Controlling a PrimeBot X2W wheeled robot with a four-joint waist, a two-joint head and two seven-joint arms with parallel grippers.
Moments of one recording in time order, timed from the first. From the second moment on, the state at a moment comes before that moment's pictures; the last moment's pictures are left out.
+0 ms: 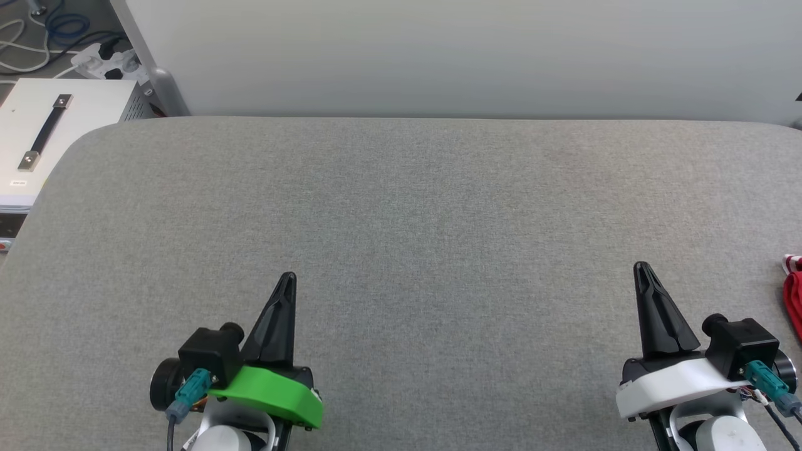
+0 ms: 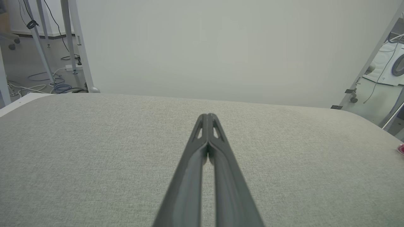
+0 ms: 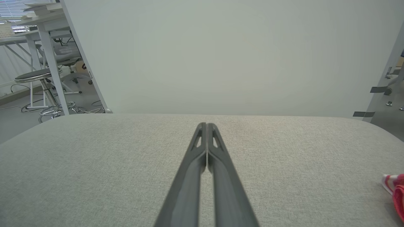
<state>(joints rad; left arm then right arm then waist) -0.04 0.06 -0.12 0.12 -0.22 -0.12 -0.23 -0.02 -0.08 0.02 0.06 0.15 0.13 -0.23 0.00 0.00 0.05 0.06</state>
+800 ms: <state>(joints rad) -0.04 0.06 -0.09 0.09 -0.17 -0.10 -0.18 -0.02 -0.07 0.02 0.05 0.12 0.13 -0.18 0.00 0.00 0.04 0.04</state>
